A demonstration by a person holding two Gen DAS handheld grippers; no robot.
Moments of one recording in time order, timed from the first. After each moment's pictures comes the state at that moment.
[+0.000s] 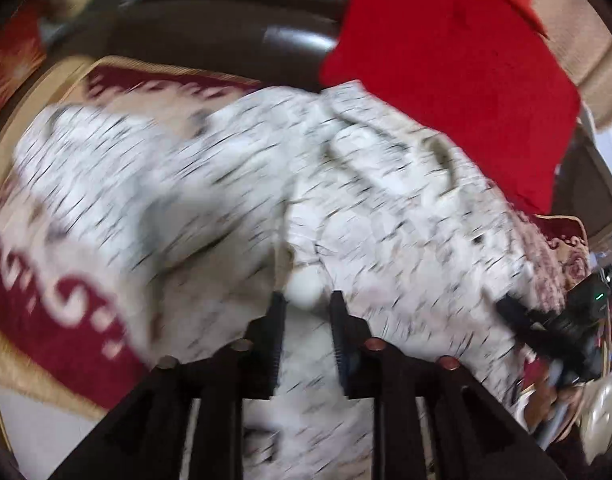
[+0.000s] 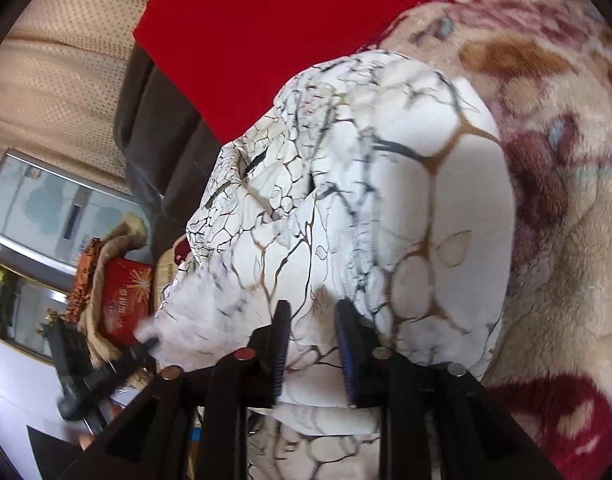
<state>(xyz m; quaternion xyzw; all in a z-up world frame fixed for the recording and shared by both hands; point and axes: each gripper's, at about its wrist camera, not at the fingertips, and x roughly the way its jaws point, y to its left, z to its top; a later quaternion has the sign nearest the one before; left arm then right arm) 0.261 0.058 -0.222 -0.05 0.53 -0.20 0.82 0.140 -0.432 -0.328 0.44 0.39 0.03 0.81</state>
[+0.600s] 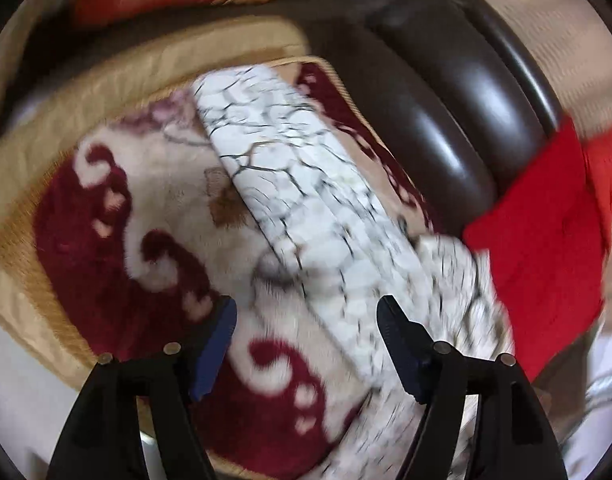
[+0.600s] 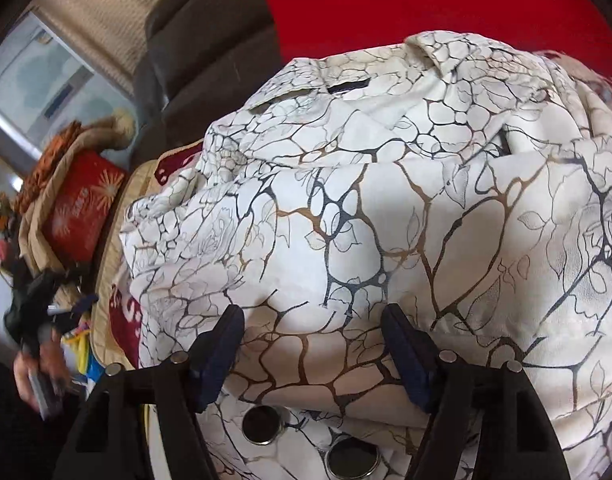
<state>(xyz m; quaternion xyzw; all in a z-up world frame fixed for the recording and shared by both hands) 0.331 0.276 -0.251 -0.33 0.50 -0.04 0.80 0.197 -0.301 -0.320 0.26 0.45 0.06 0.85</state>
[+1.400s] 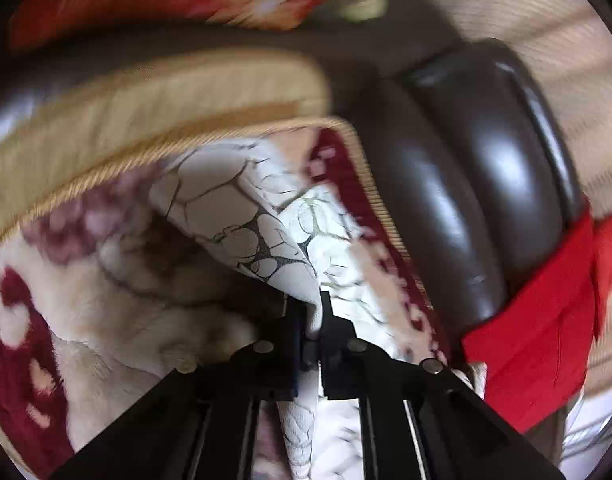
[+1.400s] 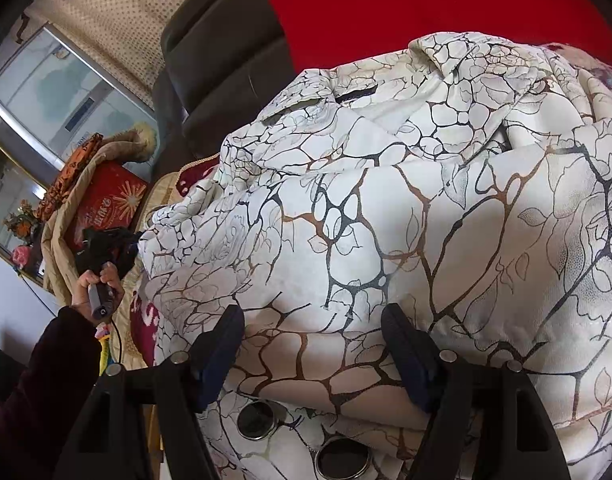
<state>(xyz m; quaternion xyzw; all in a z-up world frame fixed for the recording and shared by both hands) 0.429 0.291 -0.261 -0.36 0.42 -0.04 0.83 0.188 -0.315 -0.325 0.29 0.42 0.09 0.85</state>
